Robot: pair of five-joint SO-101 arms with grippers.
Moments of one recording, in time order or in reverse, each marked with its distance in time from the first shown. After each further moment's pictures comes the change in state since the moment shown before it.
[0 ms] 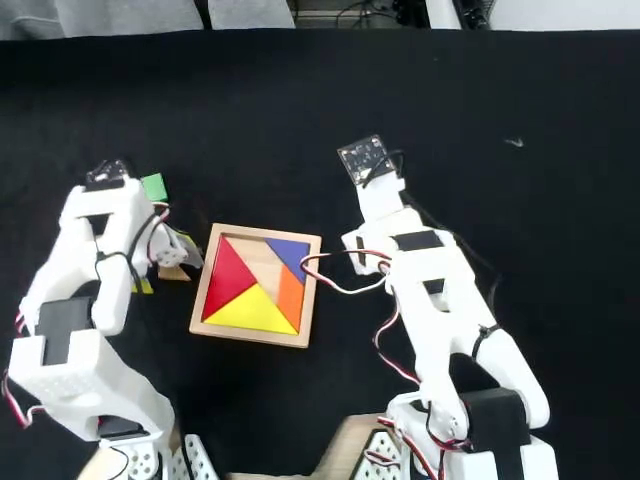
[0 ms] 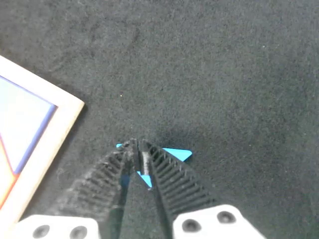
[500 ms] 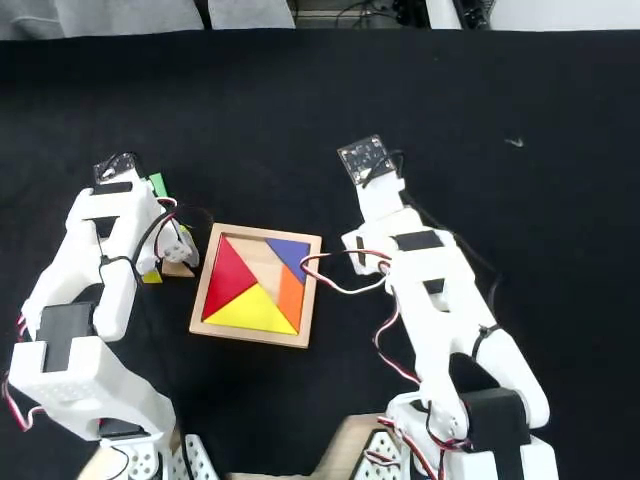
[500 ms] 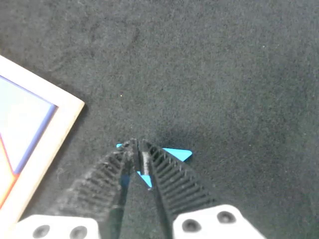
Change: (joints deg) left arm 0.9 -1.2 1.3 -5.1 0.5; right arm 0.0 0.0 0.0 0.0 0.0
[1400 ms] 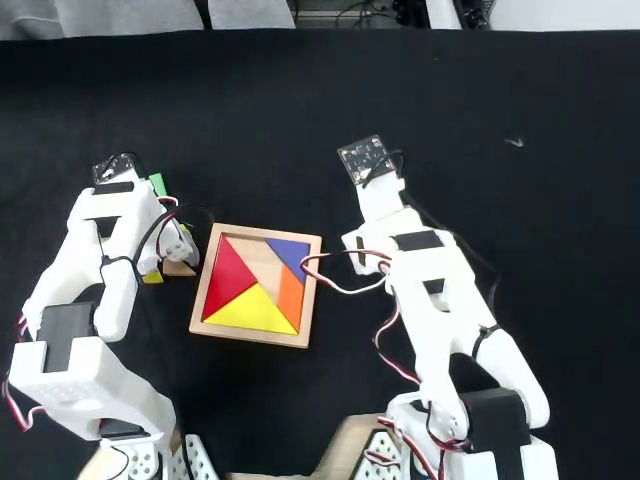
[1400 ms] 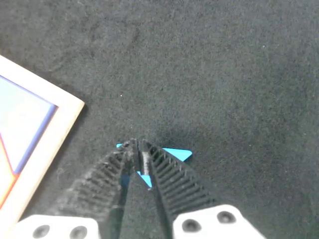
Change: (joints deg) left arm 0.4 0.0 -0.1 0.0 2.5; right arm 0.0 0.0 0.0 0.0 0.0
